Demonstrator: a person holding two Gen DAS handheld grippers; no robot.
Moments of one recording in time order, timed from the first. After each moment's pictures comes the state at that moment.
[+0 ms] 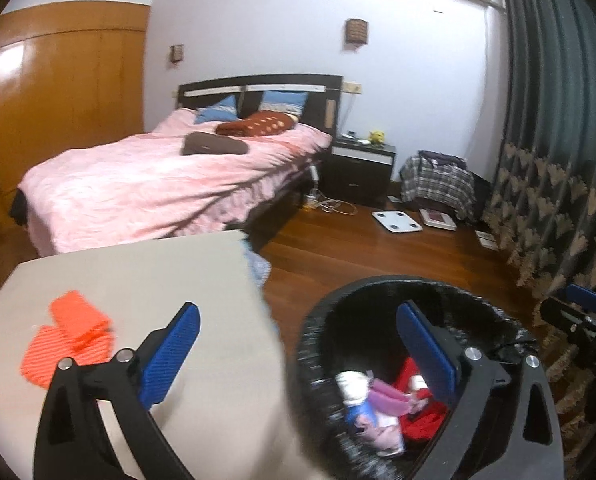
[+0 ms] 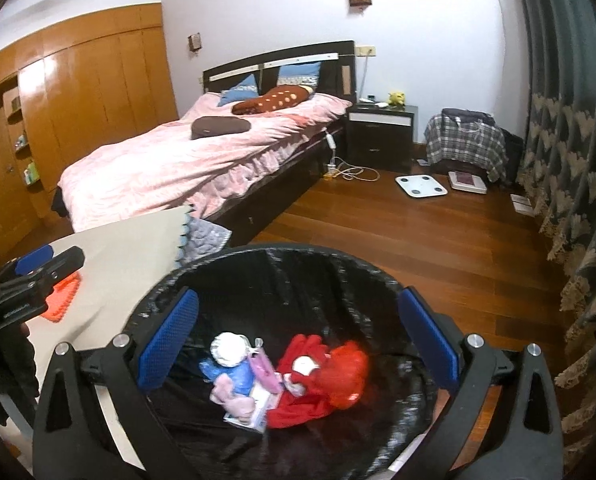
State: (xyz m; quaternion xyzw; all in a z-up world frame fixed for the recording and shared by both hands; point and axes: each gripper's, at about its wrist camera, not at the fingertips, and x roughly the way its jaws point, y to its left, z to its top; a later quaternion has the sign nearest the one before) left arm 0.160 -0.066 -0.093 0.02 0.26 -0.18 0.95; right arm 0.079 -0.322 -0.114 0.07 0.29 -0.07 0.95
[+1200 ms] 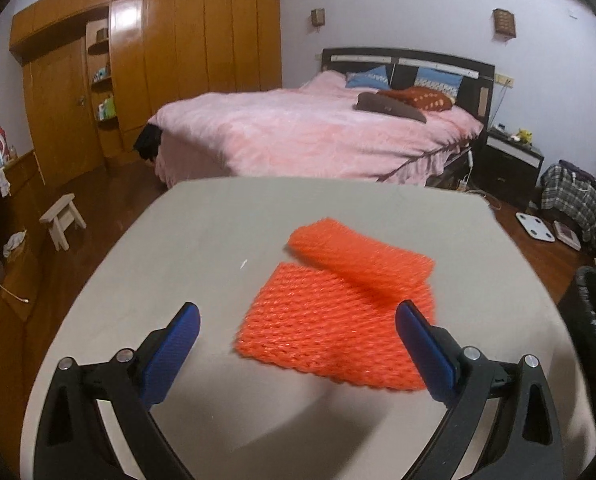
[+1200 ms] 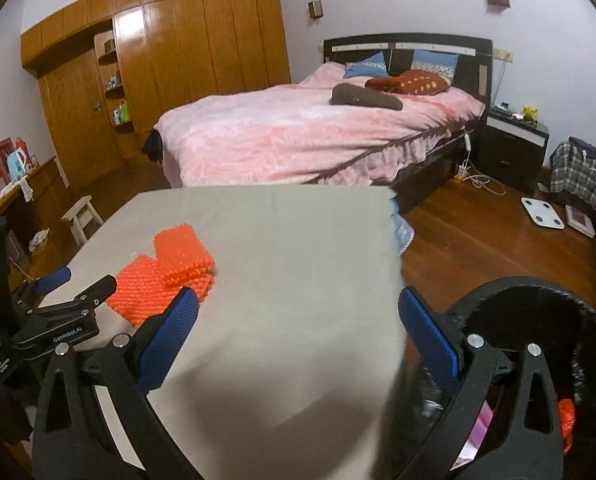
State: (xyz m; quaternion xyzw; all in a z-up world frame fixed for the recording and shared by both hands) left arm 0.218 0.175 -0.167 -0.01 0.33 0.05 0.94; right arm 0.216 -0.072 -0.144 0.02 0.33 0.12 0.94
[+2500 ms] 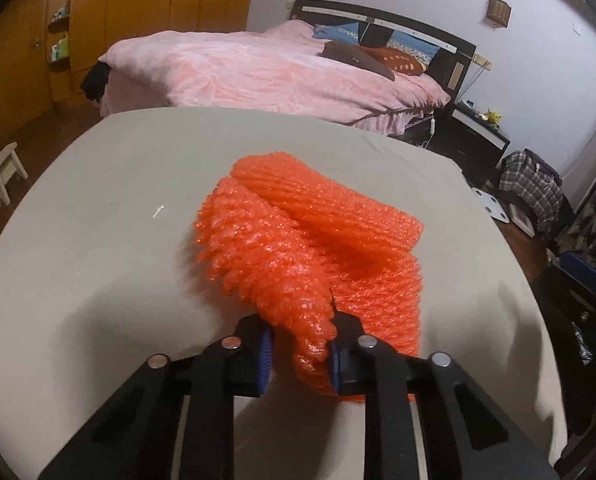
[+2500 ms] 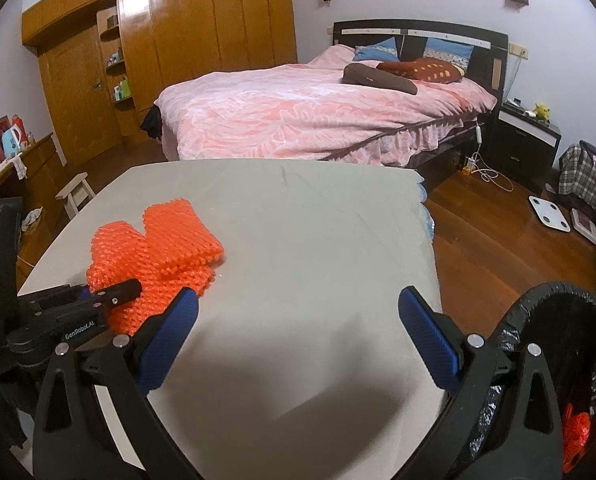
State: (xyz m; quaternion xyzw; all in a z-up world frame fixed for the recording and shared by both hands) left arm 0.254 0.169 -0.206 -0.08 0.41 -0.05 0.91; right arm 0.253 -0.043 -0.178 -0.01 0.35 0.12 0.93
